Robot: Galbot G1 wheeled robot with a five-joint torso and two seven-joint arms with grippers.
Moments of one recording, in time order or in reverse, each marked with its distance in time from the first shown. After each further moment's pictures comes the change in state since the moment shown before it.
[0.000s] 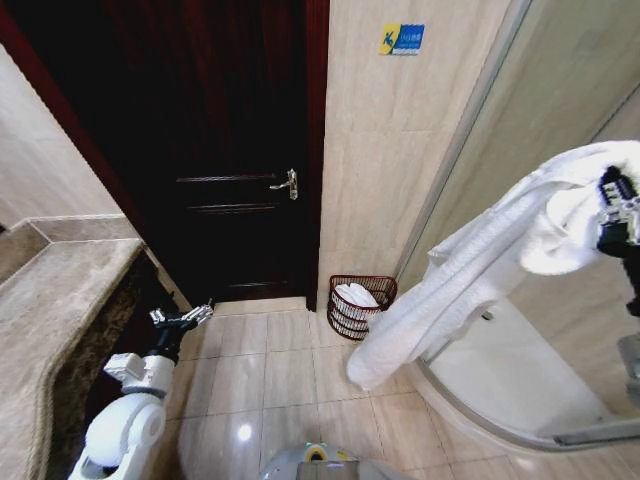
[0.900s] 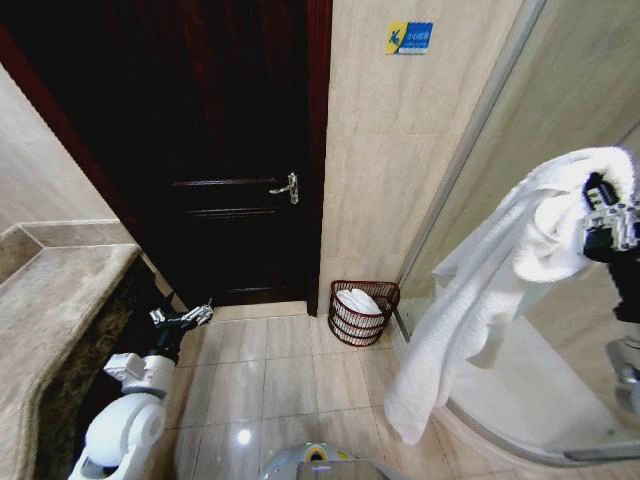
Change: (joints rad) left arm 0.000 0.000 0.000 0.000 0.000 0.000 0.000; right arm -0.007 0.011 -0.019 0.040 -0.002 -0.008 0.000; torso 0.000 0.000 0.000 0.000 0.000
